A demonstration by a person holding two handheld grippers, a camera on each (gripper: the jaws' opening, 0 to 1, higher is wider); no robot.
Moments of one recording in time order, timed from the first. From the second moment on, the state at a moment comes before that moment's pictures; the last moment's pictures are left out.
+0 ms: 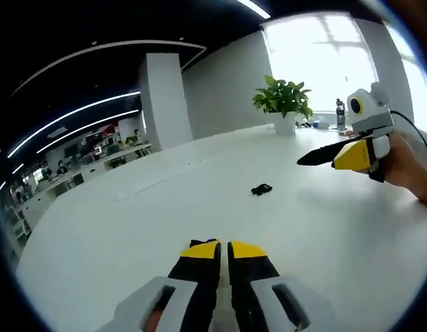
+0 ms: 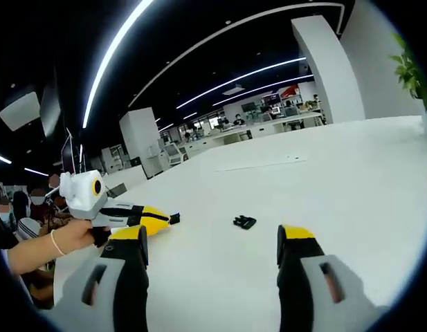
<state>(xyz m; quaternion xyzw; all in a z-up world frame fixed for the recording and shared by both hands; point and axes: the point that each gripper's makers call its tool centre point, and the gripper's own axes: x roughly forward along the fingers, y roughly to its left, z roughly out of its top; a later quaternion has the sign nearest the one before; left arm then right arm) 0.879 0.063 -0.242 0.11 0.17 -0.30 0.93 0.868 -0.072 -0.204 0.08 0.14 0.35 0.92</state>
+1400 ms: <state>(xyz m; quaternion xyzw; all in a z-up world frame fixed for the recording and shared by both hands) 0.893 0.088 -0.253 0.11 0.19 -0.25 0.94 0.864 -0.071 -0.204 0.09 0.14 0.35 0.92</state>
